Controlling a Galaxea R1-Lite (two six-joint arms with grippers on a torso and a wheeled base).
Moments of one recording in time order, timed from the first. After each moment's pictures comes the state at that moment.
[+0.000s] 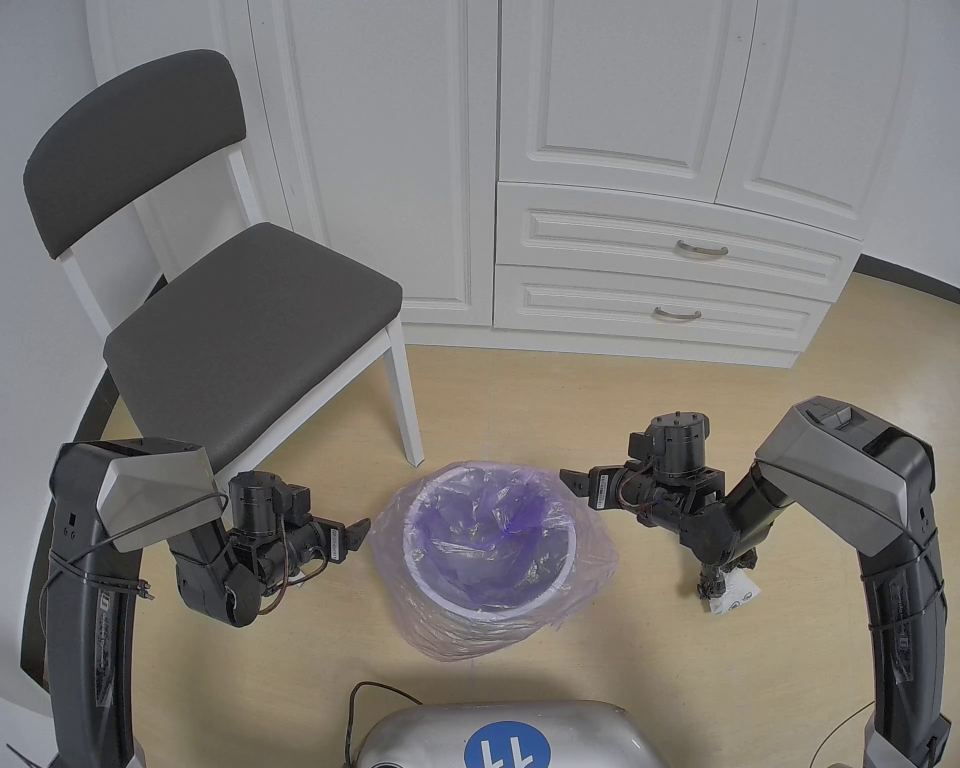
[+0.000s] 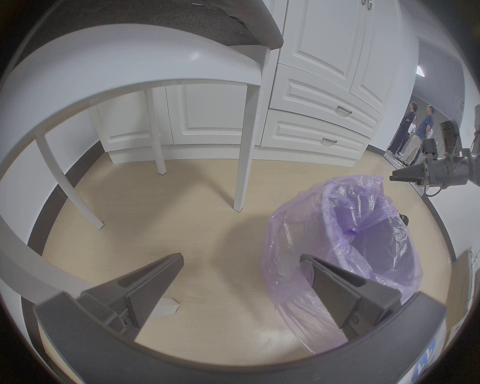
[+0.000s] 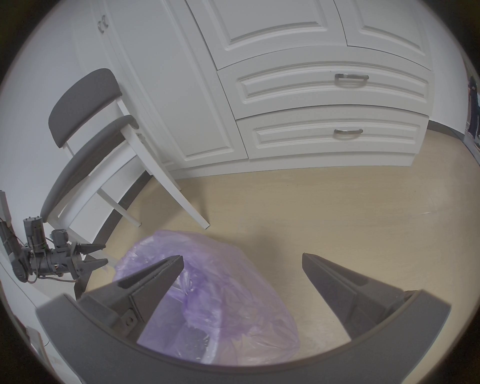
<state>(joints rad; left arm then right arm) -0.18 2.51 -0.86 -1.22 -0.09 0.01 0.37 2.47 -1.23 -0.86 0.01 0.22</state>
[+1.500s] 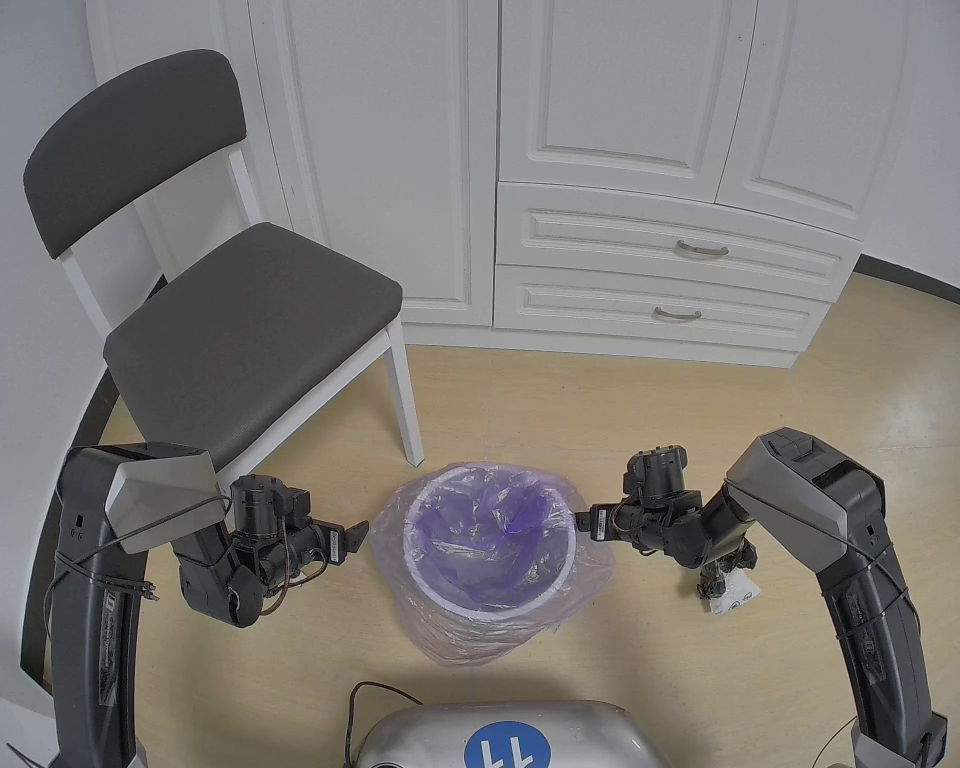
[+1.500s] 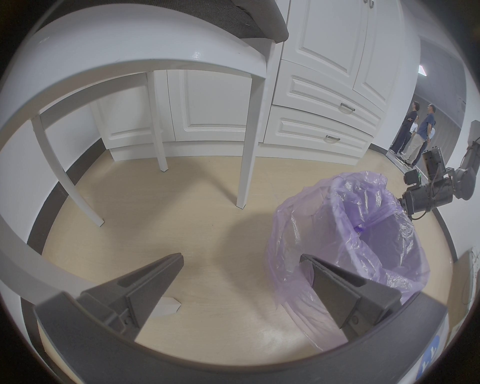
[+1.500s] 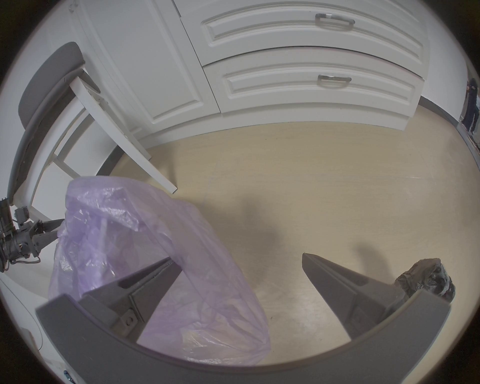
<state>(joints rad) -0.18 2.54 -0.88 -1.22 -0.09 0.01 0.31 2.70 -1.48 -0.61 0.00 0.23</state>
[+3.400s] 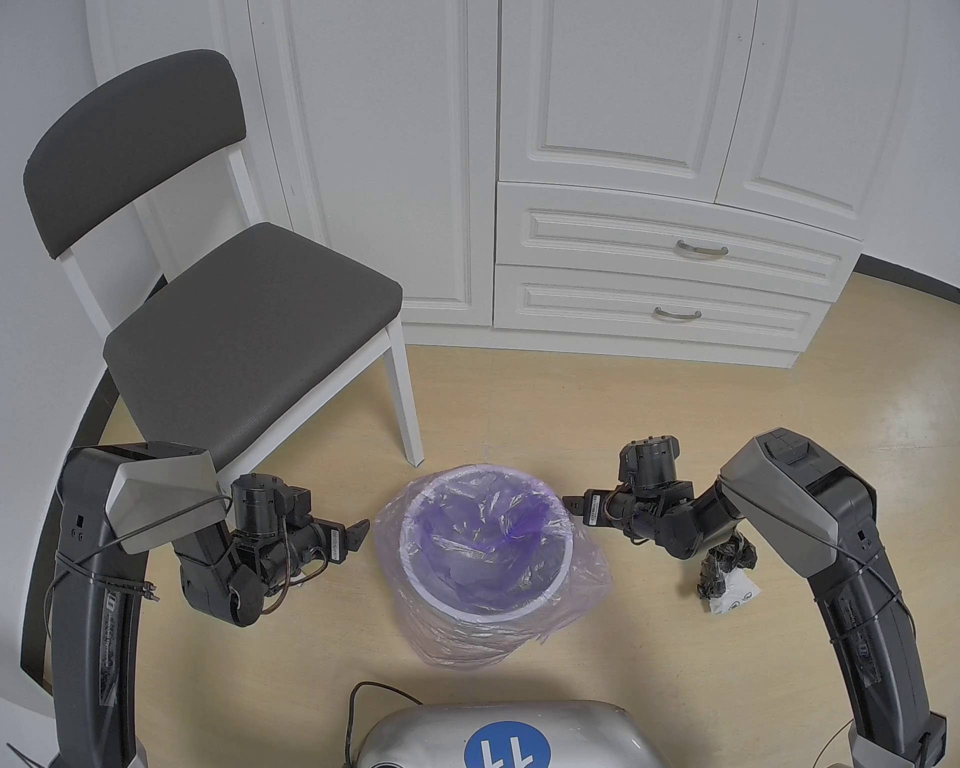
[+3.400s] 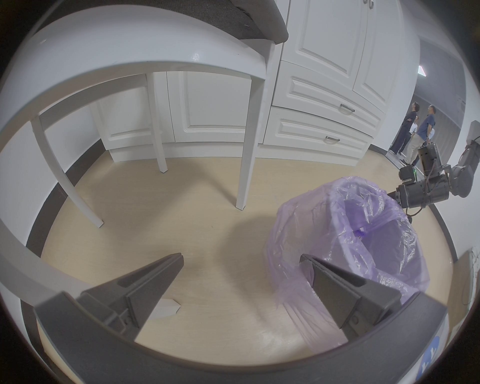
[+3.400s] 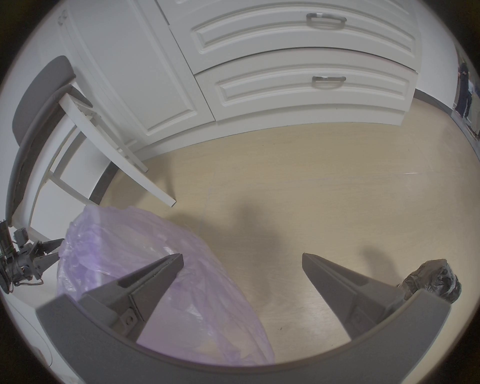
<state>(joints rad) -0.18 2.54 -0.89 -1.22 -0.09 0.01 0.32 2.73 -1.60 -0.57 -0.02 0.30</state>
